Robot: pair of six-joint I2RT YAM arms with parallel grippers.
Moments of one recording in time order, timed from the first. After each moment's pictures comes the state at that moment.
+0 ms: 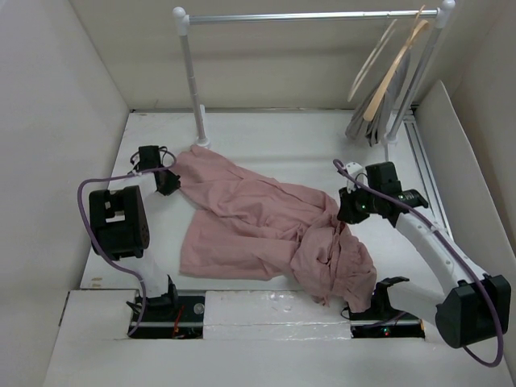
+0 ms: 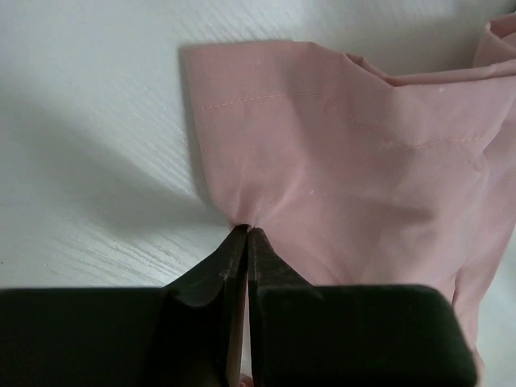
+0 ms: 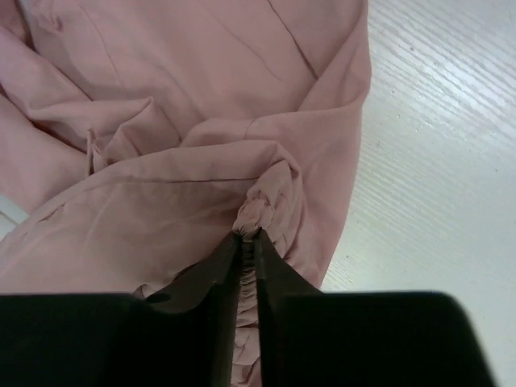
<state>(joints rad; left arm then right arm) 0.12 1.74 0.98 -0.21 0.03 -0.76 0.24 1.10 0.85 -0.70 -0.36 -0.15</state>
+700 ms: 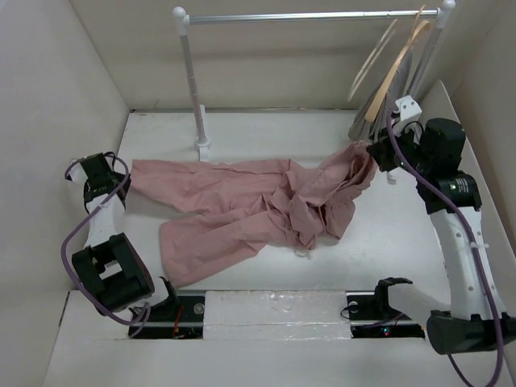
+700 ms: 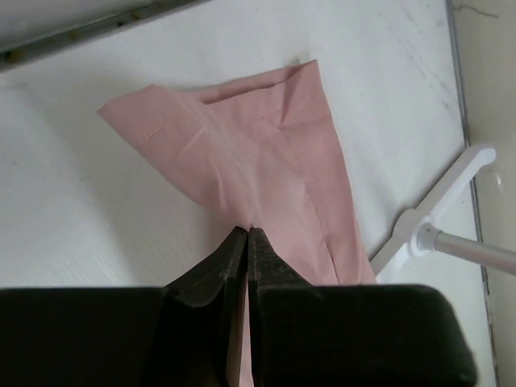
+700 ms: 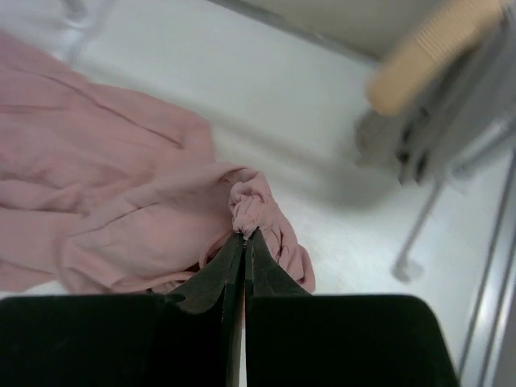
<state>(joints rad) 0.44 1.35 0.91 -0.24 -0.06 -0.83 0.09 1.05 1.36 -0.65 -0.36 -0.17</state>
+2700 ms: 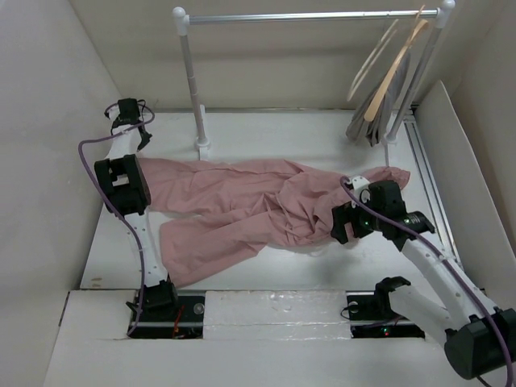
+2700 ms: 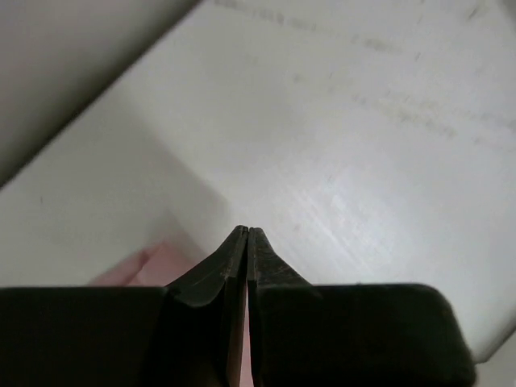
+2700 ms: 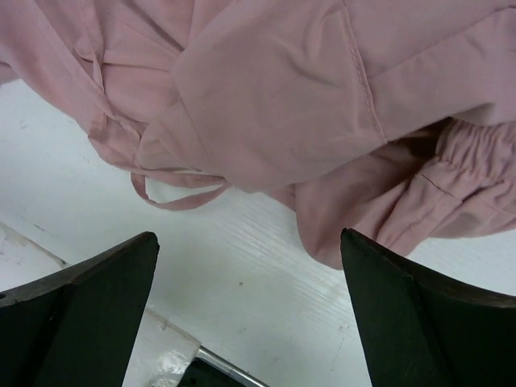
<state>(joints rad) 0.23 2.32 1.95 -0.54 -0.26 -0.56 0.29 0.87 0.70 -0.70 -0.26 -0.05</state>
